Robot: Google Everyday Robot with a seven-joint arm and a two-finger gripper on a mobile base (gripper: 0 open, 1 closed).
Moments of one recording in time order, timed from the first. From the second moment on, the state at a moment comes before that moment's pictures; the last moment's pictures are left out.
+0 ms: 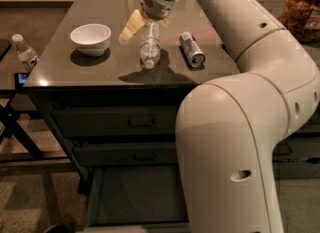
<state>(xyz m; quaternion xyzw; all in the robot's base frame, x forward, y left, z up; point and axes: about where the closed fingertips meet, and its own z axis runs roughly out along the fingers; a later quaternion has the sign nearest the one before) 0.742 0.025 0.907 -0.39 0.89 0.13 0.20</state>
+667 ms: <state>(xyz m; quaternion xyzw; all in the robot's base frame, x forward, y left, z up) 0.761 0.042 0.887 -0.39 0.89 0.13 0.19</state>
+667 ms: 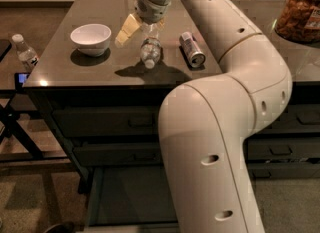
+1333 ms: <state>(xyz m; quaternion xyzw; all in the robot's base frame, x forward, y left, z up) 0.783 0.009 0.859 -0.37 0.91 0.11 0.18</state>
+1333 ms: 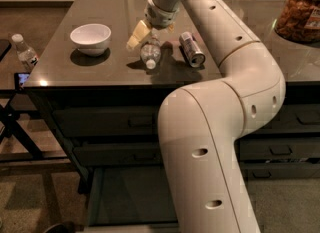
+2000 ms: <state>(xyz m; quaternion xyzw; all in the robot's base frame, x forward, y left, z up) 0.792 -0.001 0.848 -0.36 0.91 0.10 0.18</state>
